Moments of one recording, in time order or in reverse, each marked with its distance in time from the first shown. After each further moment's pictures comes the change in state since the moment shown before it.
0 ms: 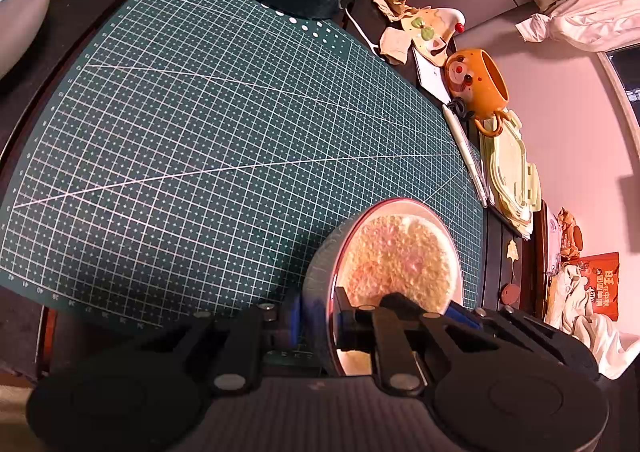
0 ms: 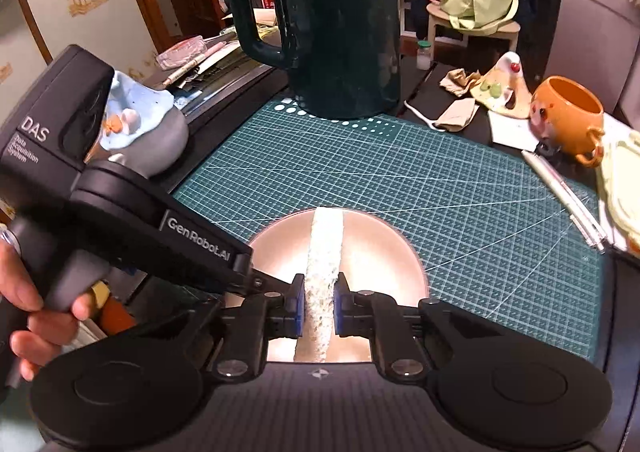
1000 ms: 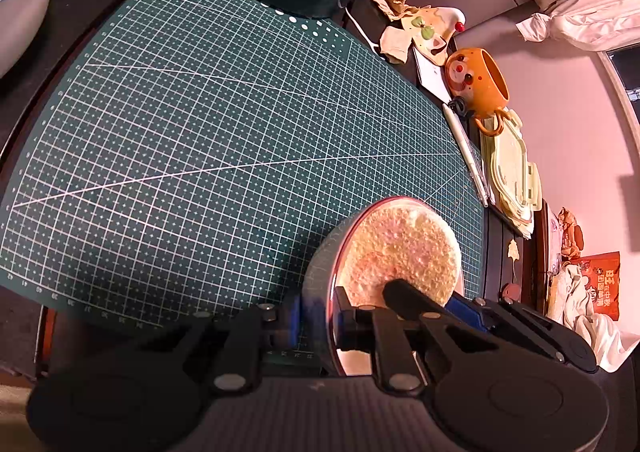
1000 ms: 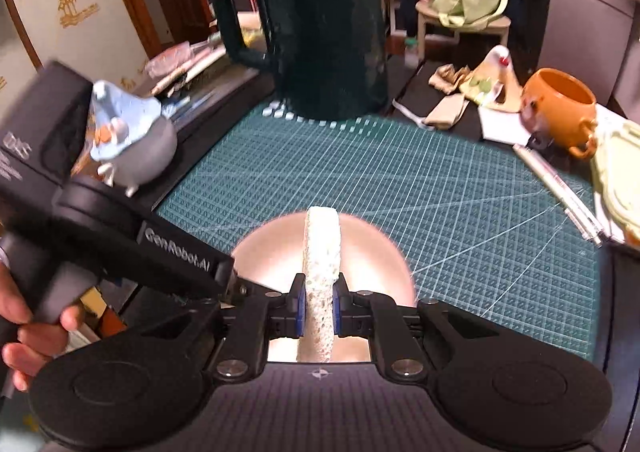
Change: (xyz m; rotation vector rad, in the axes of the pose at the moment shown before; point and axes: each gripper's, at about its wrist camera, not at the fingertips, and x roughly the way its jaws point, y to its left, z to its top) left arm 0.002 -0.025 0.002 0.013 0.008 0.003; right arm 0.002 -0.004 0.002 0.007 -0.015 -0.015
